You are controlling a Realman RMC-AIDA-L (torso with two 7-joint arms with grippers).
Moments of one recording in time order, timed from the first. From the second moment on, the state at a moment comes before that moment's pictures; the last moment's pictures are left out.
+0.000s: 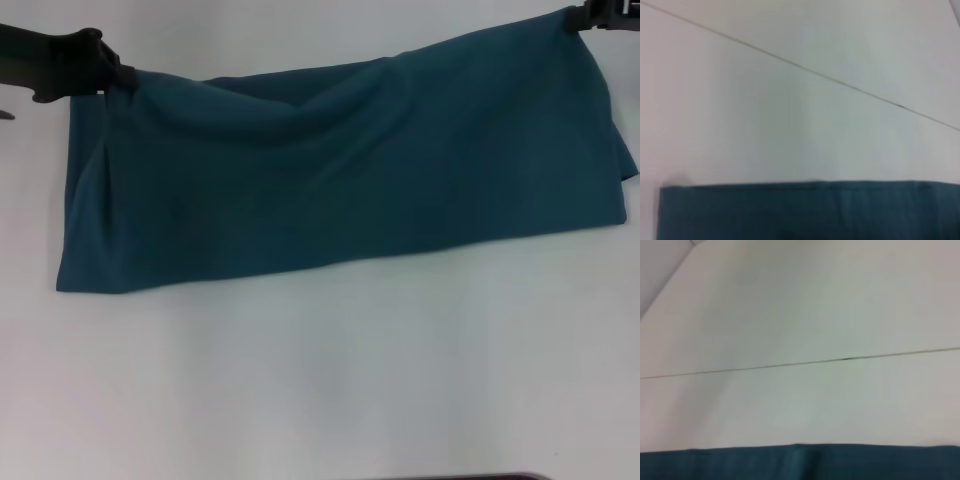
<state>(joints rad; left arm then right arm) -0.77 -1.95 -2.43 -0.72 -0.73 1.33 -2.67 0.69 1.92 -0.68 -0.81 -2.35 -1.27 2.40</state>
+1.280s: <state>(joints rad) -0.80 -1.99 -2.38 -0.67 -0.72 1.11 -2.66 0.75 1.95 -0.79 -0.62 -2.43 -0.94 2.41</state>
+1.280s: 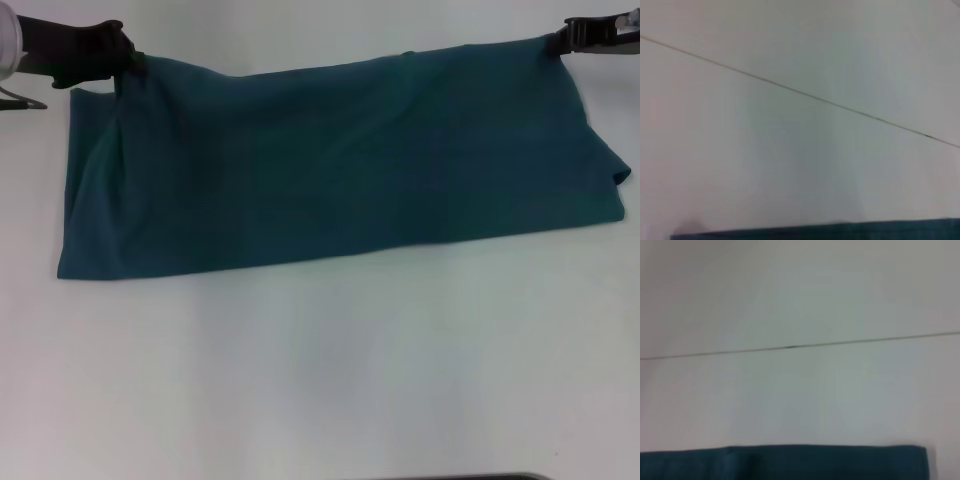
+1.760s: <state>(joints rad) -0.80 -1.98 -2.39 -0.67 -0.72 1.10 -2.69 0.79 1.93 -0.81 -0.61 -2.46 -0.91 2.42</state>
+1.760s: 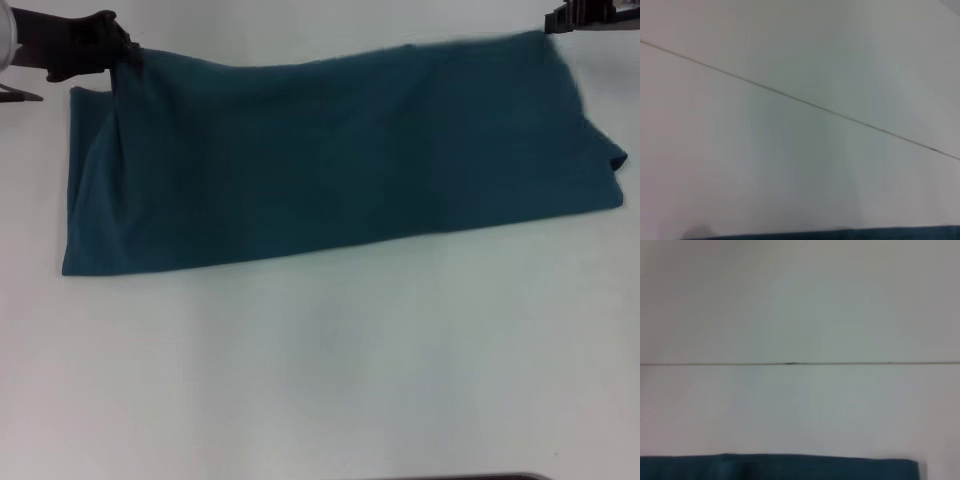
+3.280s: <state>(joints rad) -0.56 -1.97 -2.63 -0.81 -1.11 1.58 -2.50 0.52 1.86 -0.52 -0.65 -1.92 -1.75 2.04</state>
